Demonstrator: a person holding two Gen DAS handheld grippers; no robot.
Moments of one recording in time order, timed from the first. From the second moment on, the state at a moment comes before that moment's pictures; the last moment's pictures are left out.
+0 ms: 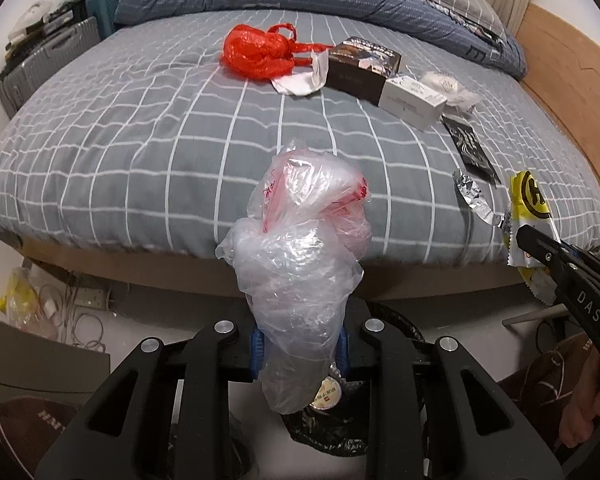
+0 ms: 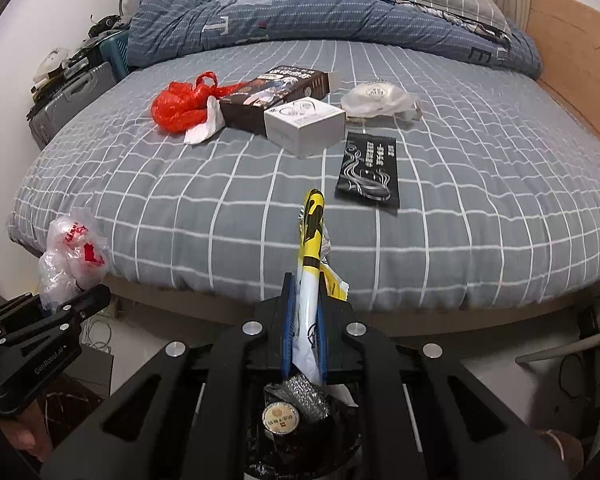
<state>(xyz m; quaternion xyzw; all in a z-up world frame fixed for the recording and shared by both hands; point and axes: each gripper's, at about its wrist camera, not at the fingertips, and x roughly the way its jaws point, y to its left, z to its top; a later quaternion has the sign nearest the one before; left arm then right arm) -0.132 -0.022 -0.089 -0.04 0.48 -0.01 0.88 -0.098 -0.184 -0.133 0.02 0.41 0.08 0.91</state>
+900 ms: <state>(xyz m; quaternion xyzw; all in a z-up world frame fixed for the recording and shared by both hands) -0.194 -0.025 -0.125 -0.05 0.53 0.00 0.85 -0.147 -0.173 -0.181 0.02 0.48 0.08 0.87</state>
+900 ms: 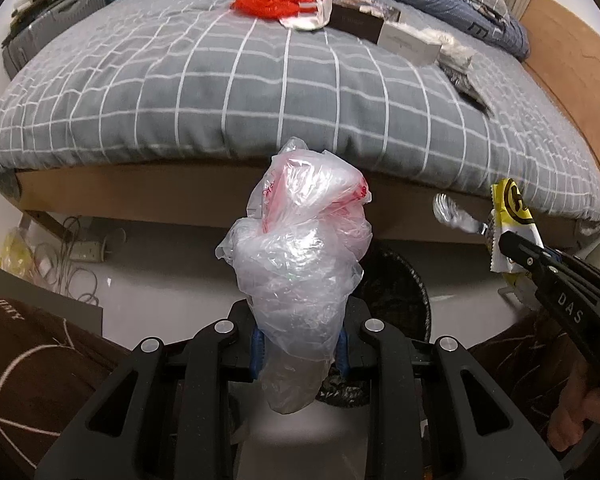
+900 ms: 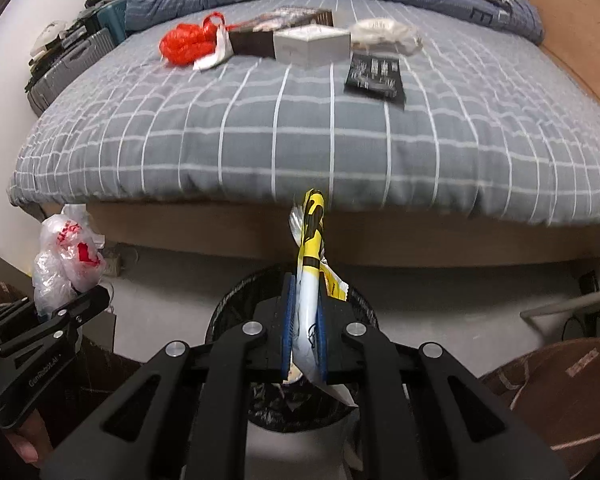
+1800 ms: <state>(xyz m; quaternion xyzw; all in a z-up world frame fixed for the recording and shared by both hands) -0.162 -0.010 -0.176 -0.05 0.57 0.02 0.82 -0.109 -0.147 -0.254 0.00 0.56 0.08 0.83</state>
